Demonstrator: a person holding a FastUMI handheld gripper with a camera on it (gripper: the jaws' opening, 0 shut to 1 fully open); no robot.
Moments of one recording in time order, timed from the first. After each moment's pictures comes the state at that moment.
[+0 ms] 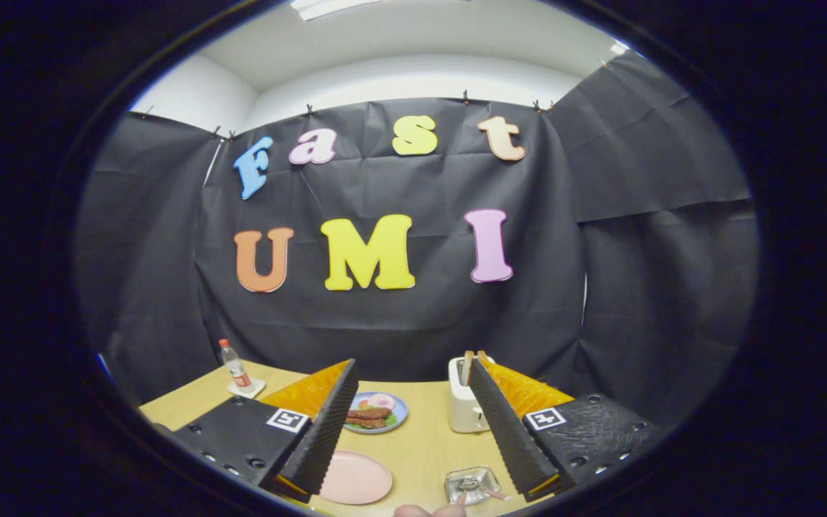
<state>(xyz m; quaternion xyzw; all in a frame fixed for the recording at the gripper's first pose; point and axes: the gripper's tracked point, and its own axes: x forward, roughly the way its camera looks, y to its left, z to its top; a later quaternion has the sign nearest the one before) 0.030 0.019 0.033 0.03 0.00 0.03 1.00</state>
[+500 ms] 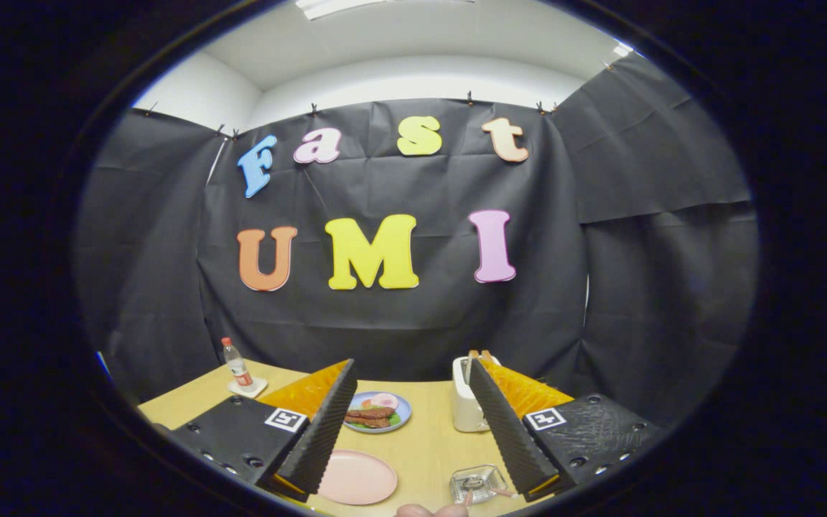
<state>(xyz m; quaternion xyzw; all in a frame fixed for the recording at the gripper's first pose) 0.032 0.025 0.018 0.04 0.01 0.03 1.00</state>
